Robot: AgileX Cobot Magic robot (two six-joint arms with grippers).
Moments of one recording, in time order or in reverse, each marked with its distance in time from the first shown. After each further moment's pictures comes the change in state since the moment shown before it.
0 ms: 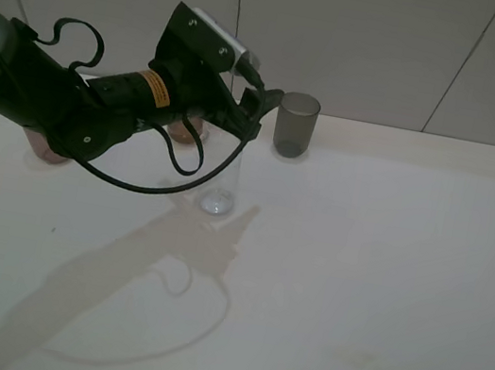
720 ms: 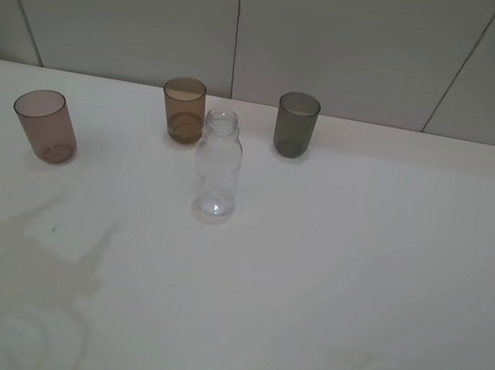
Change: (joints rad) left arm 0.207 -0.807 0.000 -0.279 0.977 0.028; right arm 0.000 0.000 0.000 0.000 0.000 0.000
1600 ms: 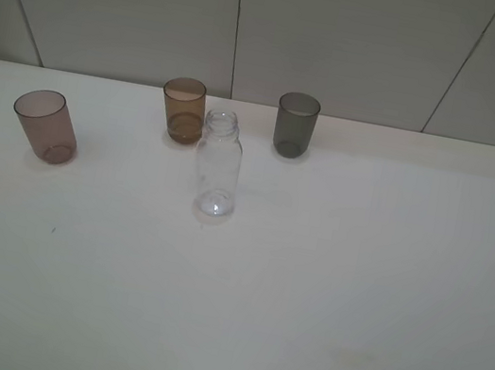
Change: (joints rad) left arm 0.162 -0.816 0.093 -0.010 1.158 0.054; right arm 0.000 0.000 0.000 0.006 0.000 0.000
